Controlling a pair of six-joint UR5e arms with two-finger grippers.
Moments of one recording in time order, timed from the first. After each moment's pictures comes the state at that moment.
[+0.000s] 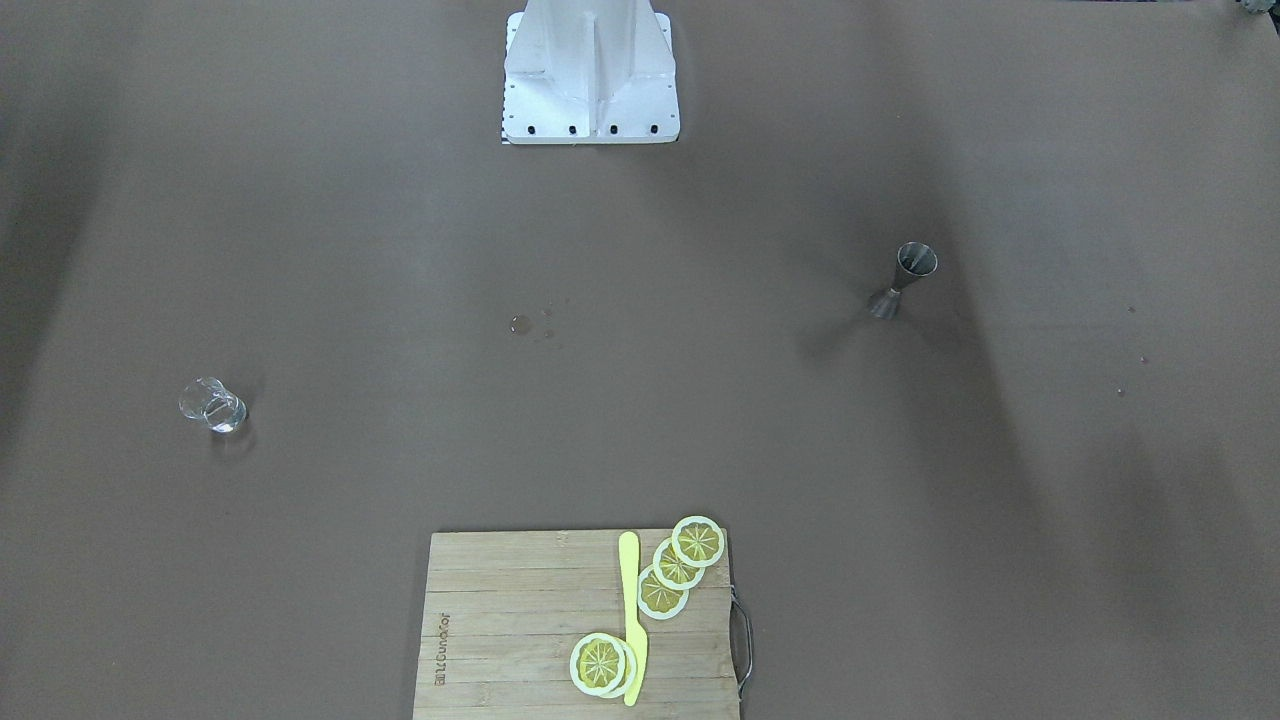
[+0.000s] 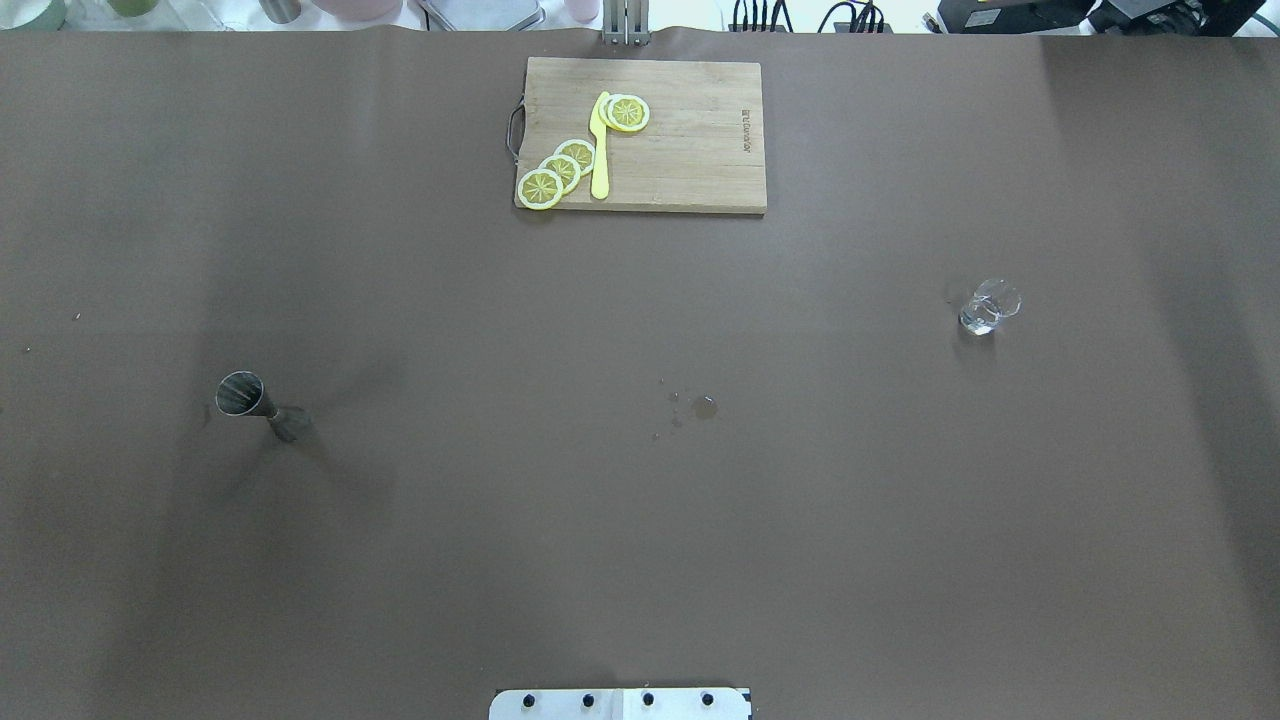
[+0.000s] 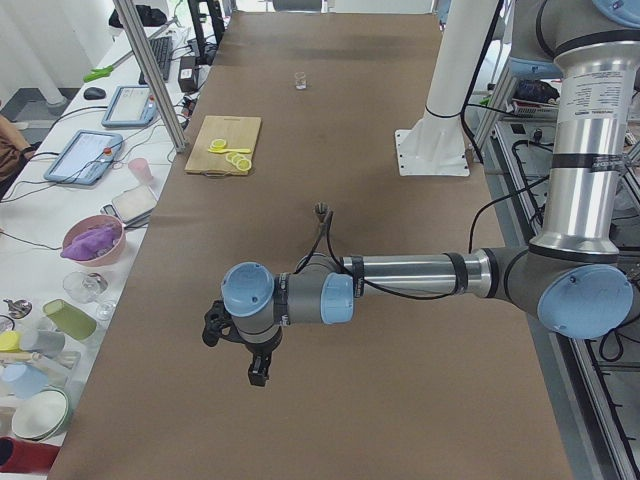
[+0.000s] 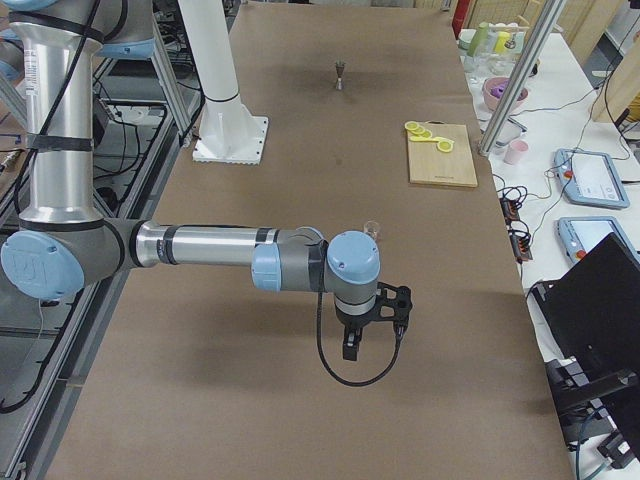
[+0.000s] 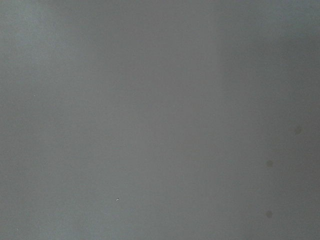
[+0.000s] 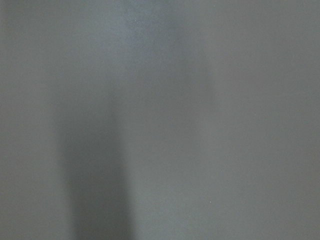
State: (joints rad) left arm -1.64 -1.60 -1.51 -1.59 -2.35 0.18; right arm 1.66 -1.64 1.67 -1.55 2.33 0.12
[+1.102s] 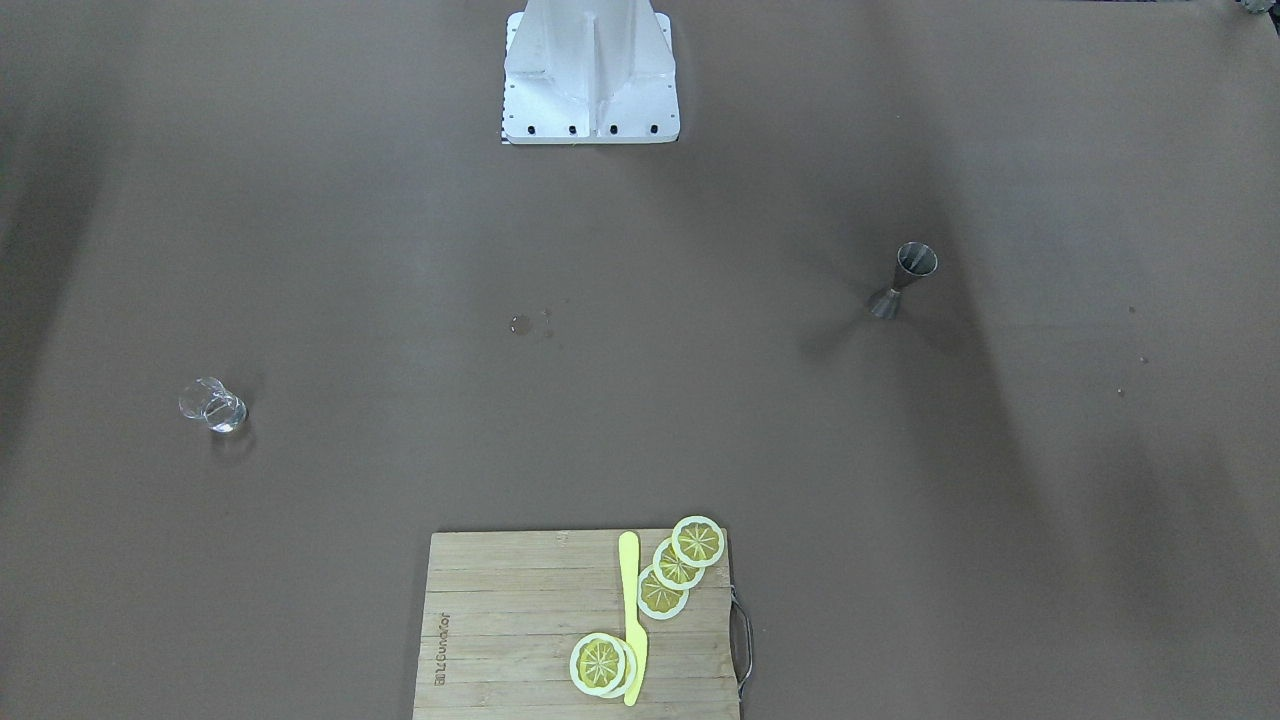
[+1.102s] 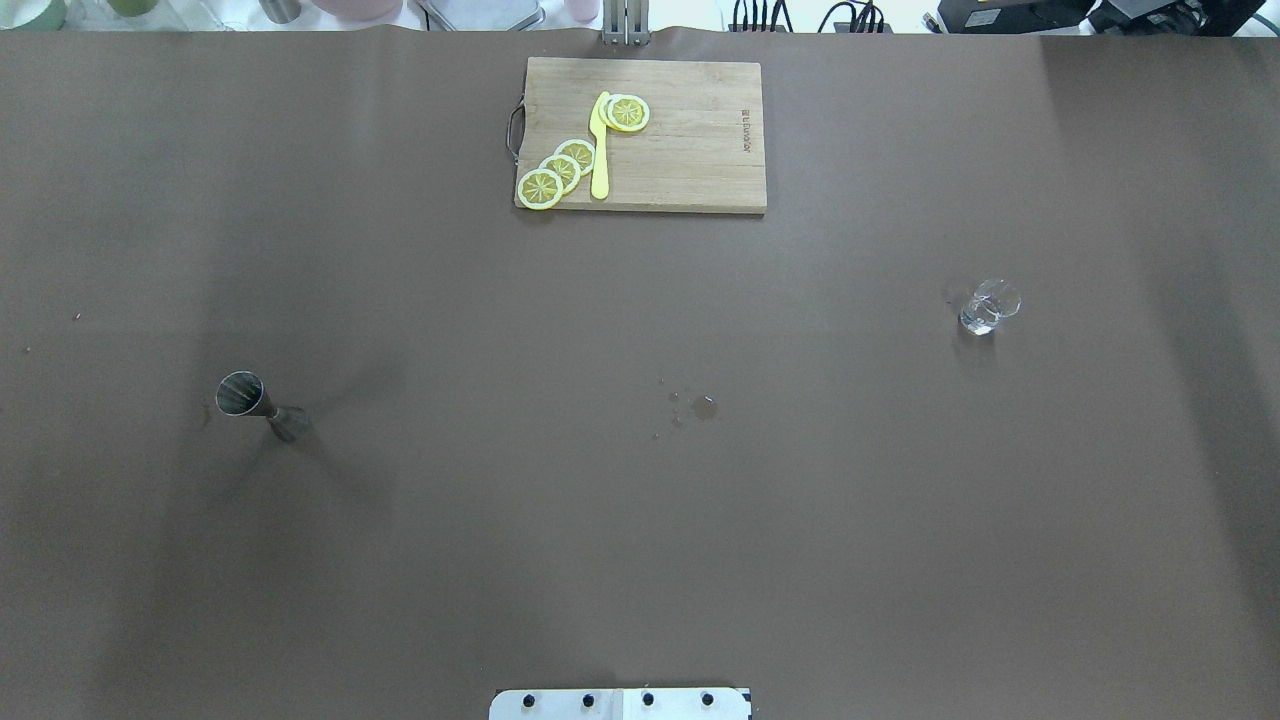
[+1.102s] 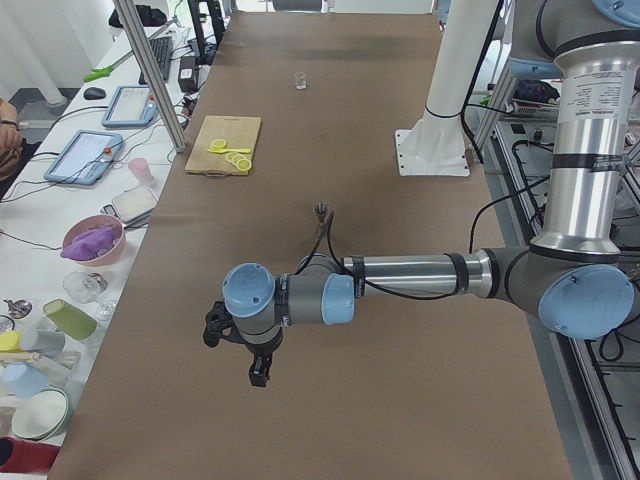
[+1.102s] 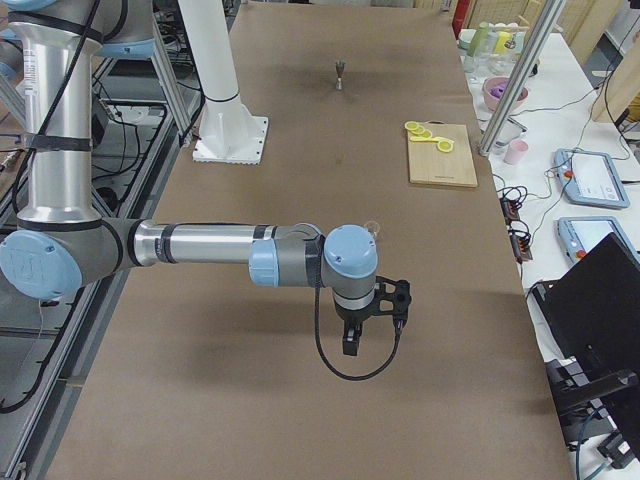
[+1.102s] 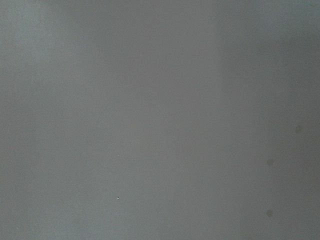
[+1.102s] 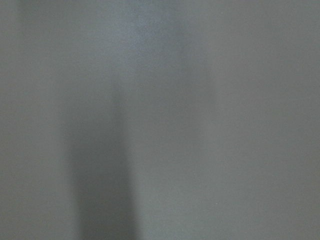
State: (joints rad) left arm -1.64 -1.60 -1.50 -1.59 -2.35 0.18; right arm 1.67 -1.65 1.71 -1.55 2.34 0.13
